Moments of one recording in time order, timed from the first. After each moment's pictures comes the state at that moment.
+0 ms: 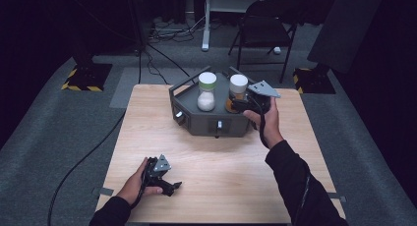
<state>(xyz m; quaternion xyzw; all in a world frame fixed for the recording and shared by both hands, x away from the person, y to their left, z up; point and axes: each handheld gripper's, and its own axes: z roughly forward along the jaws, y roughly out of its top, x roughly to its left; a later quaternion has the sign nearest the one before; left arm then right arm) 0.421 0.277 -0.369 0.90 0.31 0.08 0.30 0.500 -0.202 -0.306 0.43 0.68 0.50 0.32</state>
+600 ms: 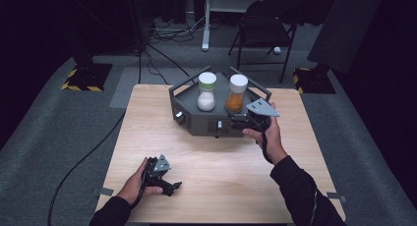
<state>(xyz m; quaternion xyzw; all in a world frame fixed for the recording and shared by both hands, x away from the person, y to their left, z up) 0.421 0.277 -0.369 0.90 0.31 0.08 0.31 0.460 -0.207 -0.329 0.38 0.71 0.50 0.32</state>
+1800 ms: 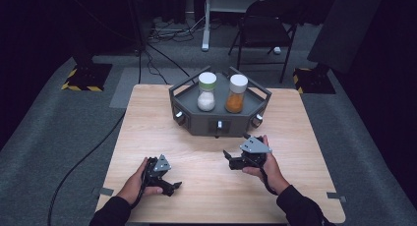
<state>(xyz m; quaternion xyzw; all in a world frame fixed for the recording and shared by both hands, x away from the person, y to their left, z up) 0.421 0.277 -0.369 0.90 0.31 0.08 0.31 0.409 -0.221 -0.387 0.32 0.79 0.46 0.25</state>
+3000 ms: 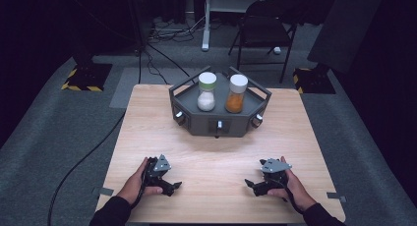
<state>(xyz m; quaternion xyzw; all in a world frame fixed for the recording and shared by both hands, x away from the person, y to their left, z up) 0.422 0.277 -0.369 0.89 0.31 0.08 0.31 0.393 -0.298 -0.402 0.32 0.85 0.39 0.14</state>
